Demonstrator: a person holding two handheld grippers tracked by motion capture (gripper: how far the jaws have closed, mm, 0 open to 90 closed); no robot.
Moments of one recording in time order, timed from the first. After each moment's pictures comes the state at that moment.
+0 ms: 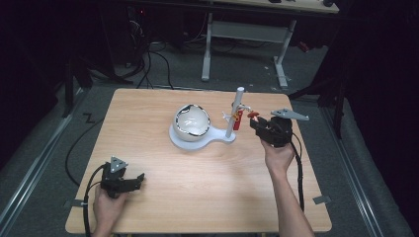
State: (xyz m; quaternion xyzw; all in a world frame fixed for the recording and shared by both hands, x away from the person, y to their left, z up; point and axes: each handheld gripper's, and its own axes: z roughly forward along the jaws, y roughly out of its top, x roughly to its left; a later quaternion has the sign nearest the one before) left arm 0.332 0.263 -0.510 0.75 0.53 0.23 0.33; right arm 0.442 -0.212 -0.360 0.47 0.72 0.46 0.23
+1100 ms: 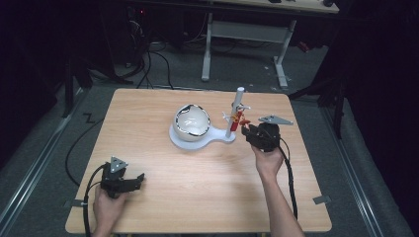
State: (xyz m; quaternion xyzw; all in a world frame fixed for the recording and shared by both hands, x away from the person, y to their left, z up) left arm 0.332 0.263 -0.510 0.74 0.53 0.23 0.33; right arm 0.451 -0.193 -0.397 0.47 0.74 0.43 0.21
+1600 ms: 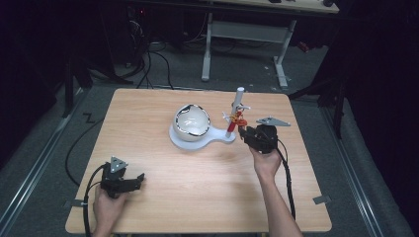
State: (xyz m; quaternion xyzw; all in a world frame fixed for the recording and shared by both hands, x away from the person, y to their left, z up) left arm 0.332 0.263 -0.510 0.75 0.53 0.23 0.33; right arm 0.450 -0.190 -0.405 0.47 0.74 0.43 0.20
